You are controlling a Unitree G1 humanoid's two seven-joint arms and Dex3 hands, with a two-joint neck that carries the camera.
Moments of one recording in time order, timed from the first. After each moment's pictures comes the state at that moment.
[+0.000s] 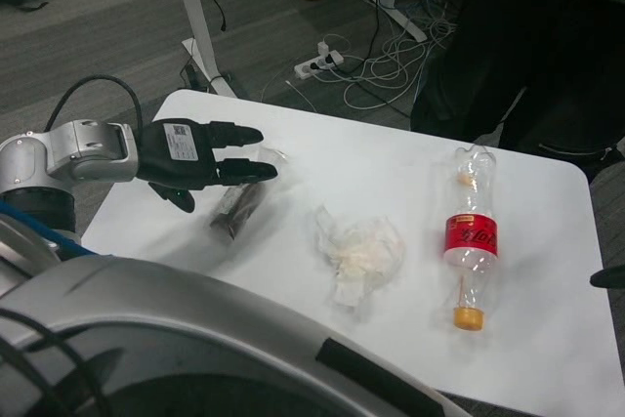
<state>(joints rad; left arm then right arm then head) 0.00 0.34 0.88 0.13 1.34 -1.48 -0.52 -0.38 -0.75 0.50 0.49 0.71 -0.82 -0.22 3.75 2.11</state>
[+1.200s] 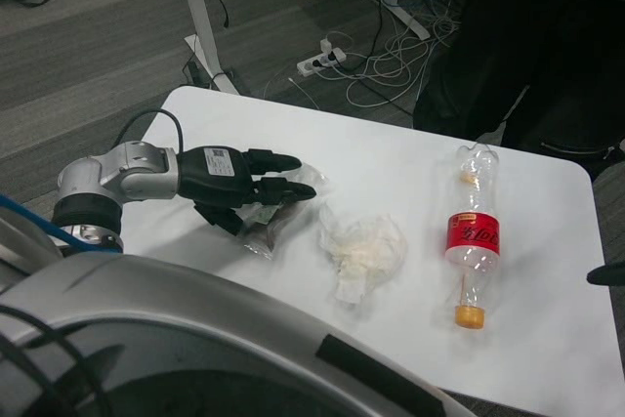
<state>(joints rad) -0.09 0.26 0.80 0.43 1.34 -1.48 -0.49 -0.38 -0.75 0.50 0.49 0.71 -0.82 -0.22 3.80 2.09</state>
